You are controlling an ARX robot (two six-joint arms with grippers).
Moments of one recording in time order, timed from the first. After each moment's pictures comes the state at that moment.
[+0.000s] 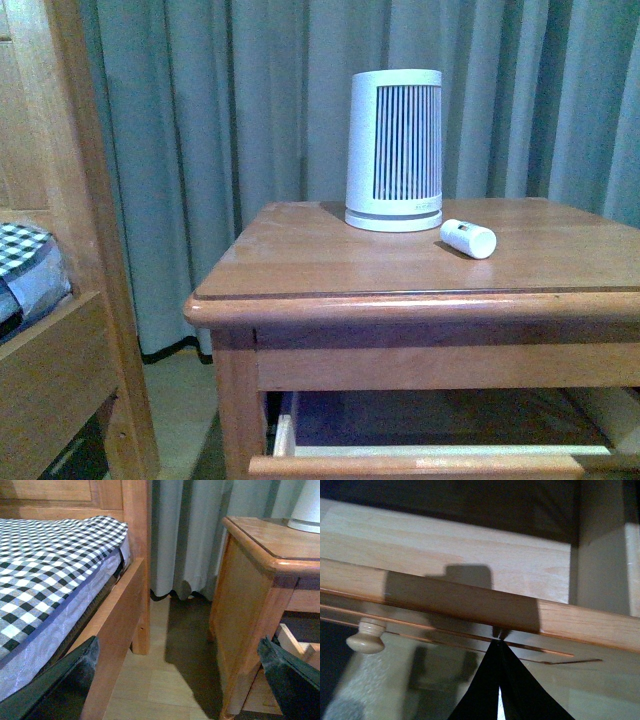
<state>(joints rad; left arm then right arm) 0.00 0.01 0.01 0.00 0.00 -0.01 0.02 1.61 0.46 0.51 -0.05 -0.11</state>
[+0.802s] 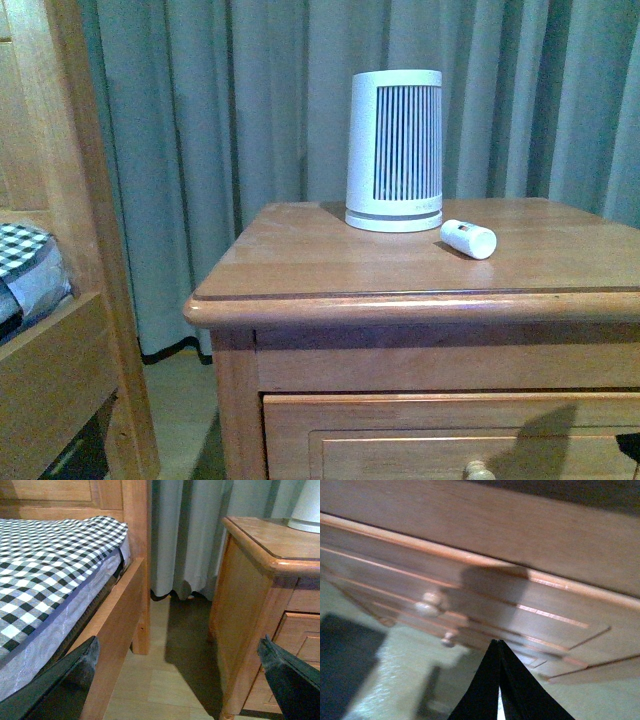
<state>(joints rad) 0.00 0.01 0.01 0.00 0.00 -0.01 -0.02 1.50 0.53 0.41 -0.26 -0.08</state>
